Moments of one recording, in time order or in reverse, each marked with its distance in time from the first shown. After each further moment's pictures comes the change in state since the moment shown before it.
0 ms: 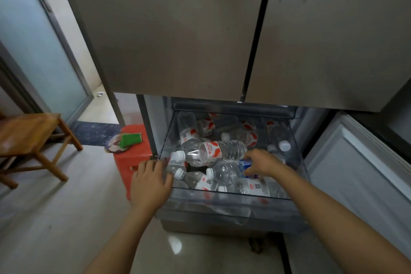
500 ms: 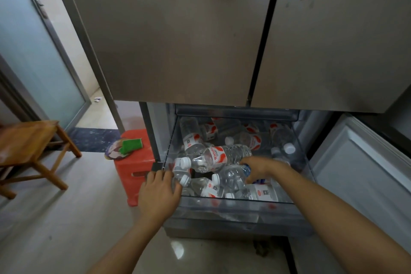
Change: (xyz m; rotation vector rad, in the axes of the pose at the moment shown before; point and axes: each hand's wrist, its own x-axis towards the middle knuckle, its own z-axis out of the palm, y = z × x) left_hand 0.001 -0.004 0.007 0.051 -0.022 0.018; right_hand 0.023 -0.012 0.002 -0.047 -0.243 -0.026
